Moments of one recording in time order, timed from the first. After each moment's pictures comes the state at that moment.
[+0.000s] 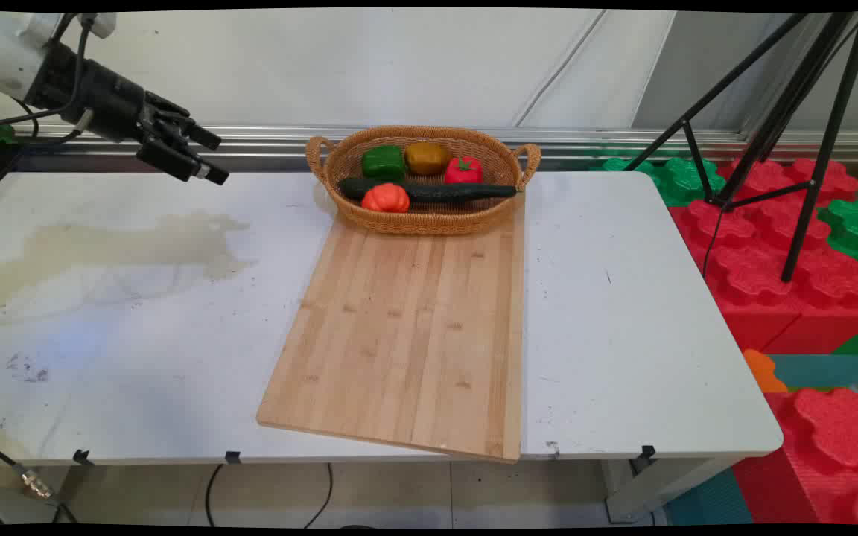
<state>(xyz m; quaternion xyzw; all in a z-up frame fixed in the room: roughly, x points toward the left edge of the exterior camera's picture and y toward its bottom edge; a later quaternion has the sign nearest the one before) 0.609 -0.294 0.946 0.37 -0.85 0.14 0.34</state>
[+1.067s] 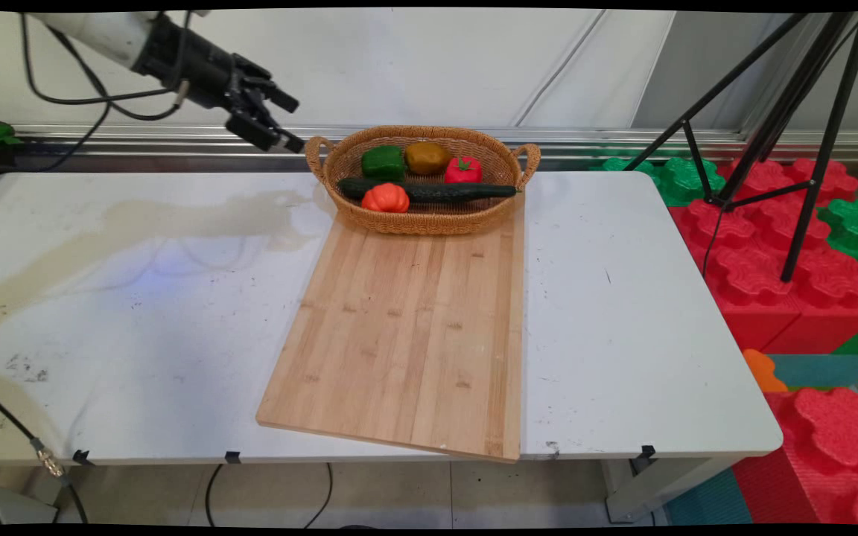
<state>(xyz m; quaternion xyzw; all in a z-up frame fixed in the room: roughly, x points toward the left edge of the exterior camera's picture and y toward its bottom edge) 0.549 -0.382 0.953 0.26 -0.88 0.18 0.35</state>
